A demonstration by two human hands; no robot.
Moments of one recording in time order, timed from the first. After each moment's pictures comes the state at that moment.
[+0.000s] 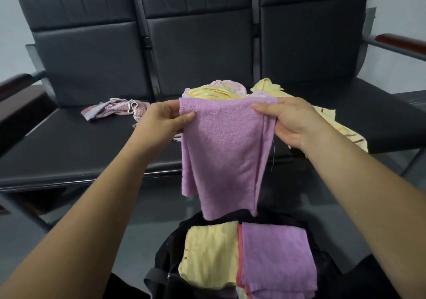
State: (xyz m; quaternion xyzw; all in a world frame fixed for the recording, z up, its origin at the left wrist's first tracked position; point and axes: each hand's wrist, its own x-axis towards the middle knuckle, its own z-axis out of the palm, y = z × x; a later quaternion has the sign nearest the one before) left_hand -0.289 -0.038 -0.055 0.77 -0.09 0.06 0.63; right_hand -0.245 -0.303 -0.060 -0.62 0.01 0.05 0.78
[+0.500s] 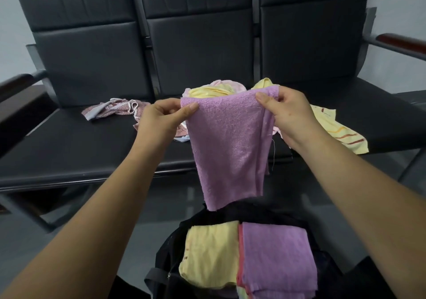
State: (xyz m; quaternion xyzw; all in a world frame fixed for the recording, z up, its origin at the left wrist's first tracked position) left_hand -0.292 -0.044 -0.056 0.75 -0.05 0.16 0.64; right_hand -0.246 -0.298 -0.064 -0.73 -0.06 -0.10 0.68
